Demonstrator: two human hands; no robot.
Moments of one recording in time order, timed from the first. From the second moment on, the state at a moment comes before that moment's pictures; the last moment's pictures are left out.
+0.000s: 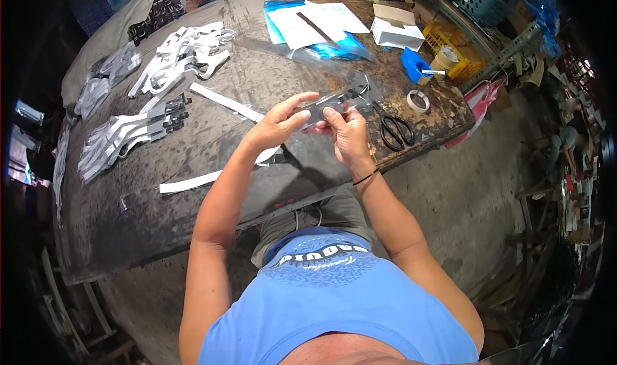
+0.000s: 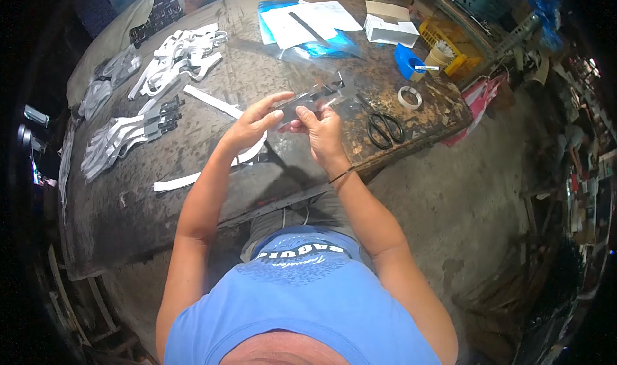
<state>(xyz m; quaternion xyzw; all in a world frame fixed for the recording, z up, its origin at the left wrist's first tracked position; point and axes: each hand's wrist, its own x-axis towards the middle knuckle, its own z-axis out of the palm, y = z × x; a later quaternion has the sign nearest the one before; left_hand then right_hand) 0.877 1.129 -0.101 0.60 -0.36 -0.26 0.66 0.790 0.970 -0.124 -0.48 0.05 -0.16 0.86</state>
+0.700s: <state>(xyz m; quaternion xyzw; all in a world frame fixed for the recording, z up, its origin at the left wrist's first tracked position) 0.868 1.113 -0.134 0.66 -0.35 -0.30 0.59 0.726 0.956 -0.131 -0.82 0.00 -0.09 0.56</state>
